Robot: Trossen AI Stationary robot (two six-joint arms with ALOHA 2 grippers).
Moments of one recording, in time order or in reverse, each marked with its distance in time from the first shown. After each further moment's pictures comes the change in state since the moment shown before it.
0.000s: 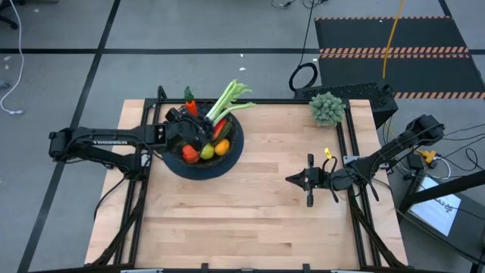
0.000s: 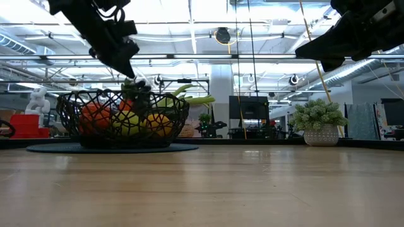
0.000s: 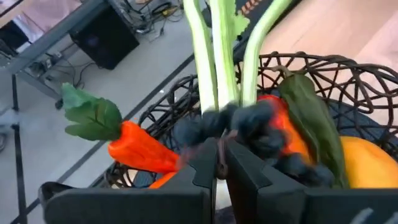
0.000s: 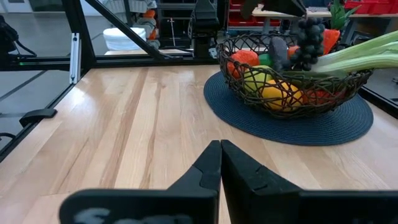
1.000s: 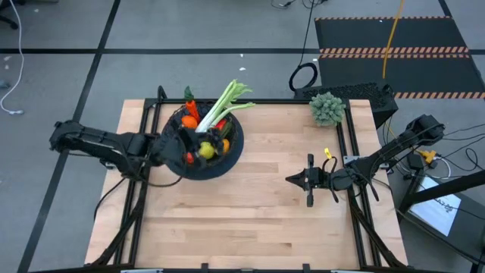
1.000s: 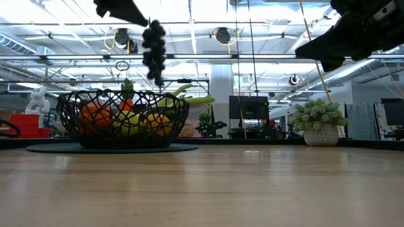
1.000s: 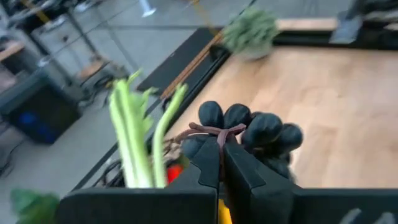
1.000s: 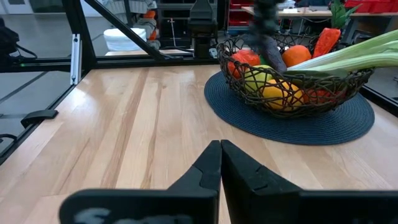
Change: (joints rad) left arm -0.353 -0.026 0.200 0.002 -0.054 0.044; right arm 0.000 0.000 0.000 0.000 -0.002 0.007
